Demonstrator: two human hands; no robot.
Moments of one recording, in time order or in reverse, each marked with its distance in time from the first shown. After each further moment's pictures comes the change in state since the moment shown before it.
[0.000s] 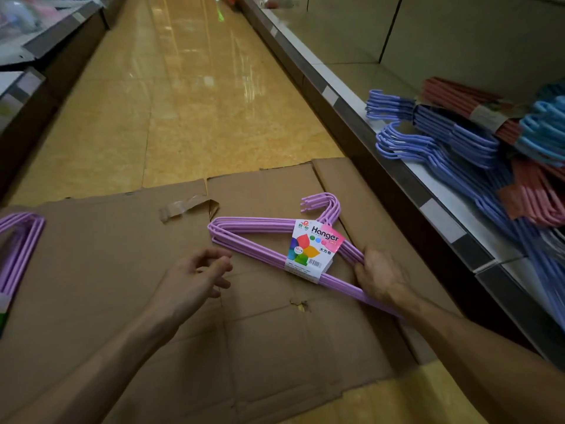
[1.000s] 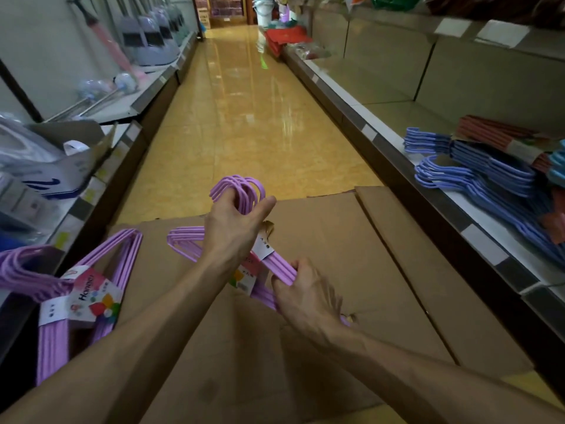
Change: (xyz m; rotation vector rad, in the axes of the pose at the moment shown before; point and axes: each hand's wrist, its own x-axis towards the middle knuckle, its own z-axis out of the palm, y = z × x) left_hand -0.028 0.098 -0.060 0.082 0.429 0.338; right_hand -0.142 -0.204 -0.030 0.602 -0.012 -0.207
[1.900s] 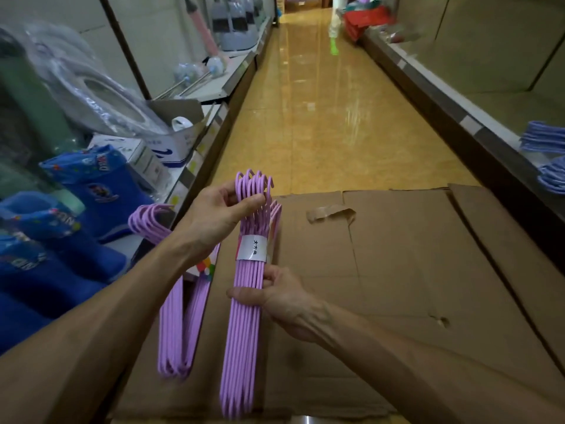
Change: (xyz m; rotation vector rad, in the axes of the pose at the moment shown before) left_hand 0.000 -0.068 -0.174 -0.145 -0.199 -0.080; right_hand -0.040 -0.105 0.116 0.773 -0.817 0.064
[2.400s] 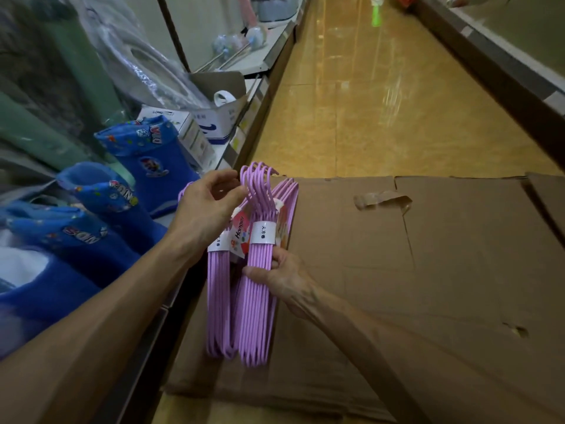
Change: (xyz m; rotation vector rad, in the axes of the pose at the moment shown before) left_hand -0.013 -0.052 -0.075 0.200 0.315 -0.059; right_hand 0.102 0.047 0.056 -0.101 0.082 -0.023
